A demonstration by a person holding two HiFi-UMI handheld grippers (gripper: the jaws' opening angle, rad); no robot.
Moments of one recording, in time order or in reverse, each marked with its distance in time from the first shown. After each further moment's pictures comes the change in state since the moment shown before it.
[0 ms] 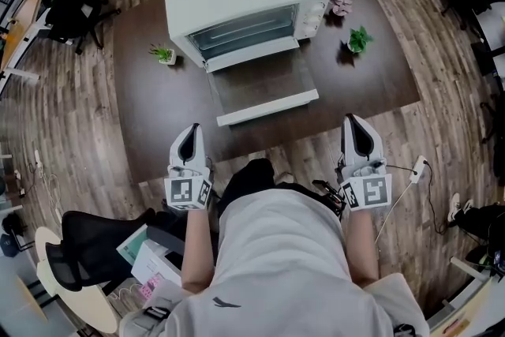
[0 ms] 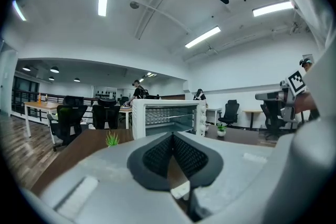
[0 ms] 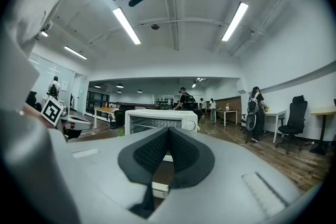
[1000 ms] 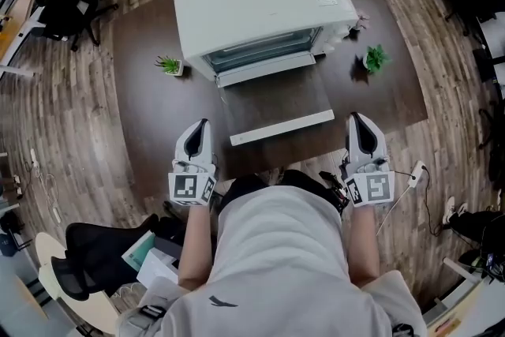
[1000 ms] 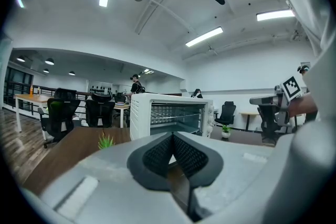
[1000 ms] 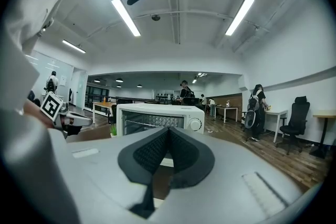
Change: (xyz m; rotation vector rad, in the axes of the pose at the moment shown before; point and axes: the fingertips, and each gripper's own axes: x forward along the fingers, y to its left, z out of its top) left arm 0.062 0.047 0.001 -0.043 0.014 -0.063; right arm 0.085 0.002 -0.010 -0.017 0.060 -0.004
